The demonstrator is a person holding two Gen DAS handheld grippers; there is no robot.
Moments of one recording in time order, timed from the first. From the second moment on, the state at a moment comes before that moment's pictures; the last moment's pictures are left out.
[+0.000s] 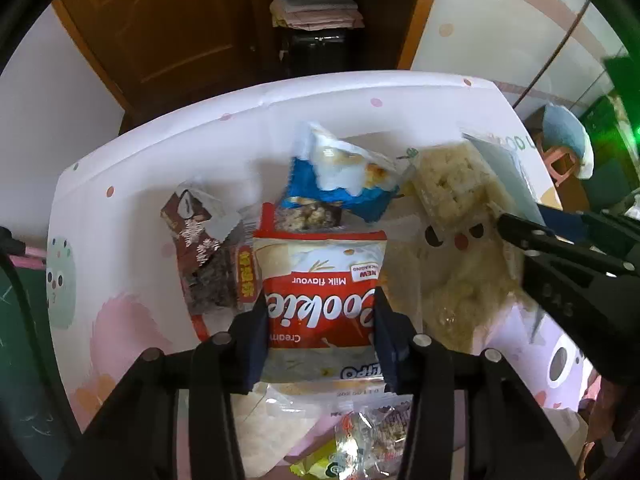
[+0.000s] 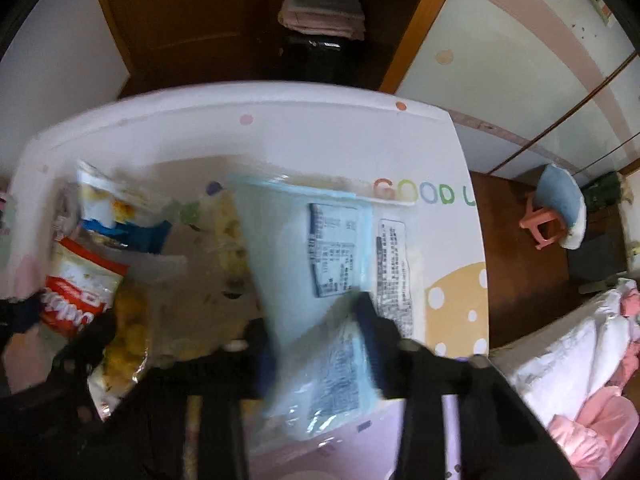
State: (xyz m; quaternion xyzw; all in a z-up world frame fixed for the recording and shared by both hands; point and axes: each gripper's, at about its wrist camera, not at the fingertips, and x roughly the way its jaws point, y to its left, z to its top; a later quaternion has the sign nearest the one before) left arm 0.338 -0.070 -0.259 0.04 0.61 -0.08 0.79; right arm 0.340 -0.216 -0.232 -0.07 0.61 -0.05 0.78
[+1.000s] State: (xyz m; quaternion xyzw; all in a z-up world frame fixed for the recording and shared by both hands) left arm 0.132 -0.014 -0.032 0.03 0.48 -0.07 0.88; right arm 0.145 -0.261 -0.016 0.10 0.46 0.11 0.87
